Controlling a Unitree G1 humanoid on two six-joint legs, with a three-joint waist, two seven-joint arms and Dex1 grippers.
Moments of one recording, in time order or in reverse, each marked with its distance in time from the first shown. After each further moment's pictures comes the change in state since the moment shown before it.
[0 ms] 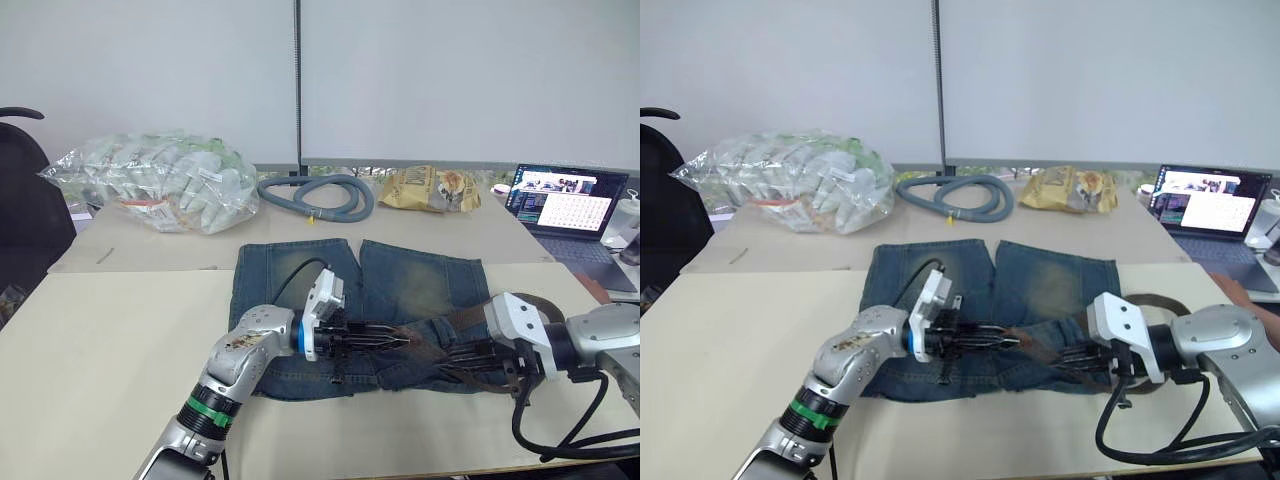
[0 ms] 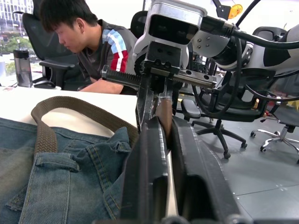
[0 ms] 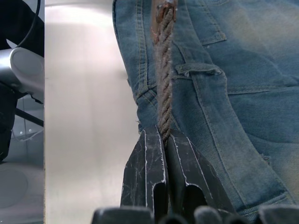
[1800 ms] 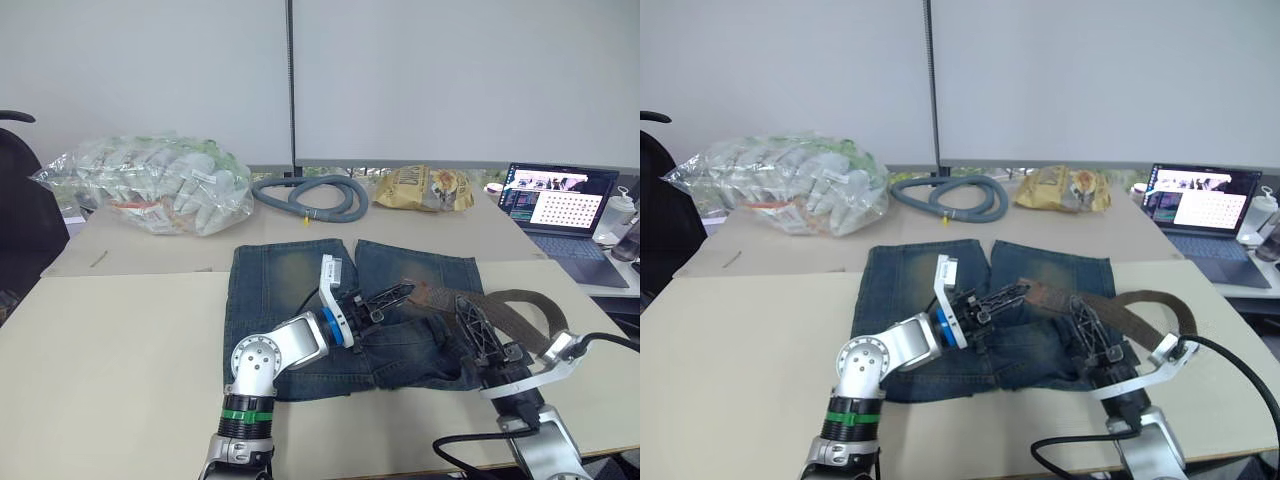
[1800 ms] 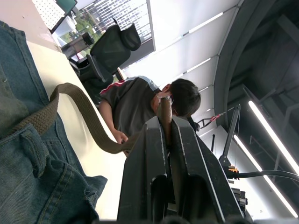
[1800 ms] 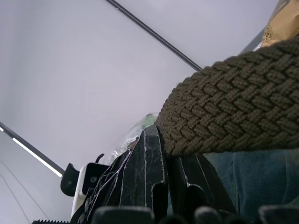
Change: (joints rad) left arm 0.013 -0.381 0.348 0.025 -0.577 0.603 0.903; right arm 0.297 0.972 -0.266 -0.160 0.826 0.090 -0.979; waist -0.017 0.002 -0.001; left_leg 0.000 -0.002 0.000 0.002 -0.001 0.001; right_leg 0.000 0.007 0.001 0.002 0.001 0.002
